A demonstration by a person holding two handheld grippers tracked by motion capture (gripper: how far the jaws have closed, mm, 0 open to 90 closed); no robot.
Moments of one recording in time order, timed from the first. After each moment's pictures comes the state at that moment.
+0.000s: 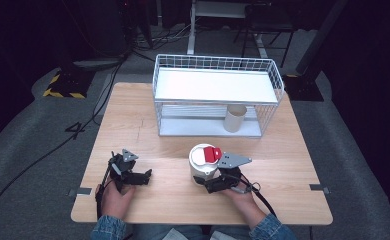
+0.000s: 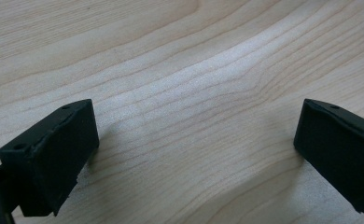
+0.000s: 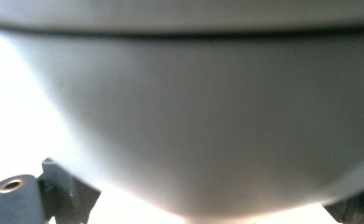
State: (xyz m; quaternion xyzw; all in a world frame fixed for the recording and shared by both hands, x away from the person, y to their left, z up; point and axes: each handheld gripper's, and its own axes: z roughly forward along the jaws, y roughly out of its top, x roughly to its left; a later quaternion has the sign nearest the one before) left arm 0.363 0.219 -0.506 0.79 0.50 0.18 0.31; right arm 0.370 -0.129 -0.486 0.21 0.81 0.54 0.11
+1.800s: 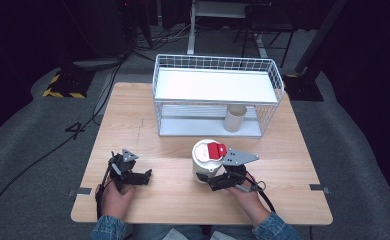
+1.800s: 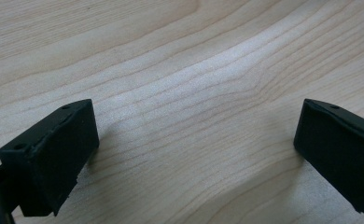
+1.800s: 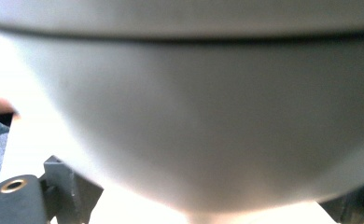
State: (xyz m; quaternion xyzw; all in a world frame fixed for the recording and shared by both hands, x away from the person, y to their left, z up) left arm 0.363 0.219 -0.506 0.79 0.50 0.18 0.31; right arm 0.365 -0.137 -0.455 0.20 0.80 0.55 0.12
